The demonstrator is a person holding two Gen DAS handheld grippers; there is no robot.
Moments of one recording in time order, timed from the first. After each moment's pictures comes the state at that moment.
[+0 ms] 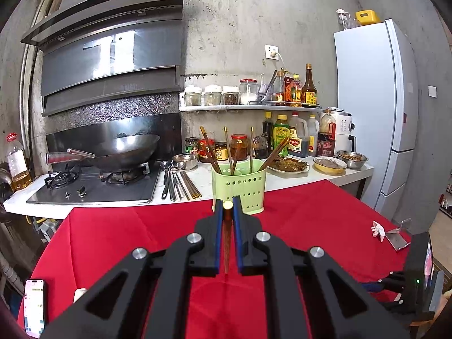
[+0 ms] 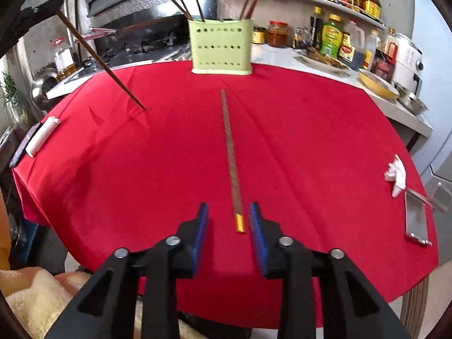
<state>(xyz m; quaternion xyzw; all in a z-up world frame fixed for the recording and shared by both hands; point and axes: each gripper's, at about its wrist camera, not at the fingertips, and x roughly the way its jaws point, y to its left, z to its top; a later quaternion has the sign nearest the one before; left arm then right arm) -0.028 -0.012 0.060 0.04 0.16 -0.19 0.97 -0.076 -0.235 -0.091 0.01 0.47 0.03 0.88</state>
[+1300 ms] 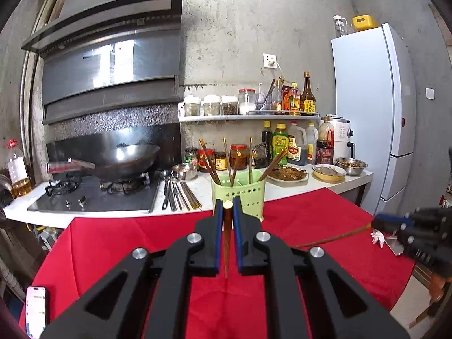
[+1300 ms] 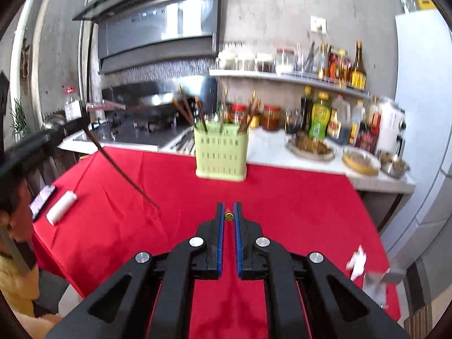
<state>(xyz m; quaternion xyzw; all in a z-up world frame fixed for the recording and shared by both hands) -0.030 -0.010 0.068 0.05 0.14 -0.19 0.97 -0.067 -0.230 0.052 0.00 0.29 0.03 0.96</state>
